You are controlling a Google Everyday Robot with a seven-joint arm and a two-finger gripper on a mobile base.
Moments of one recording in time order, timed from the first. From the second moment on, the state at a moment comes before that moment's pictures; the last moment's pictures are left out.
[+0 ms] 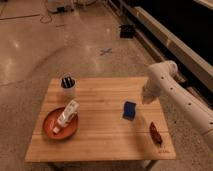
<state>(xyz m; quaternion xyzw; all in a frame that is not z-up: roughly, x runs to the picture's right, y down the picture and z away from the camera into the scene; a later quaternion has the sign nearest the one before) 0.236 0.068 0.824 -0.19 -0.23 -0.67 0.68</state>
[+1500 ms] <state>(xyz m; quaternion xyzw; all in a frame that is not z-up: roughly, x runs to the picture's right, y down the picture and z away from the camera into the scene) 0.188 0.012 0.835 -0.18 -0.23 -0.68 0.67</state>
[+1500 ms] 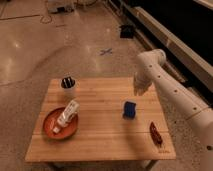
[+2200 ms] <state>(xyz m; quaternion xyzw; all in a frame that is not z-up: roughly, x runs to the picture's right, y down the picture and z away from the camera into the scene) 0.162 0.004 0.822 -0.19 -0.23 -0.69 0.66</state>
